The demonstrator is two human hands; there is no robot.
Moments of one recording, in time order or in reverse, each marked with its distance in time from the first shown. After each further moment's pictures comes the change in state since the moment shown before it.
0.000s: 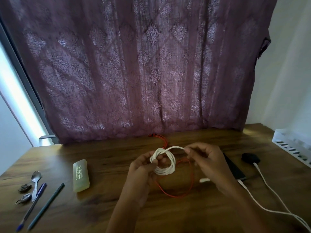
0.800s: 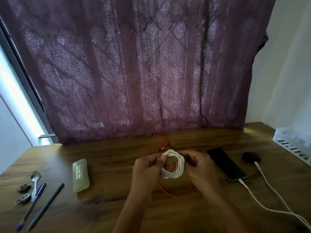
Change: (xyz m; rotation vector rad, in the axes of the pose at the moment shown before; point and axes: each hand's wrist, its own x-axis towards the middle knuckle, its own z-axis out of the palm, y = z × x) left_hand -0.002 -0.003 0.013 0.470 0.038 0.192; right_hand -0.009 0.011 0.033 0.077 0.009 -0.006
